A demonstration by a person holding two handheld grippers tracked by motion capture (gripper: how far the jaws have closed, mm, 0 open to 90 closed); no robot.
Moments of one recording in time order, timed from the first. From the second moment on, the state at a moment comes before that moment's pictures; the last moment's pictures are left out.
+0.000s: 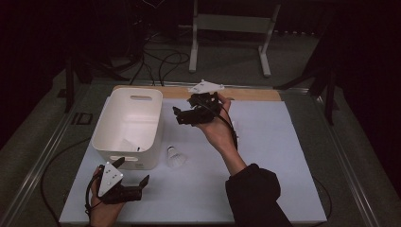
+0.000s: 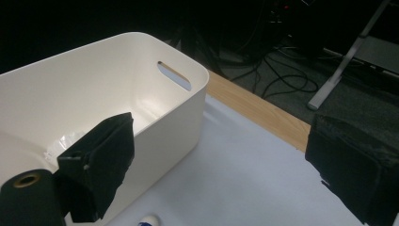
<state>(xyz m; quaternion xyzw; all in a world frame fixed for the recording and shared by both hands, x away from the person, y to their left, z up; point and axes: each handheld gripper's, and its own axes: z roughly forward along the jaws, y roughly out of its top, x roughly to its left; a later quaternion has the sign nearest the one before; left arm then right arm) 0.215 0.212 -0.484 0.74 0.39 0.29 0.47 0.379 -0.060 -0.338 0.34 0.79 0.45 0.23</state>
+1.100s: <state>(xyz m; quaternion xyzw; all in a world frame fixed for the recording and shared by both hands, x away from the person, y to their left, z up) 0.215 0.212 -0.484 0.74 0.39 0.29 0.47 0.393 -0.095 -0.340 0.38 0.77 0.44 0.26</state>
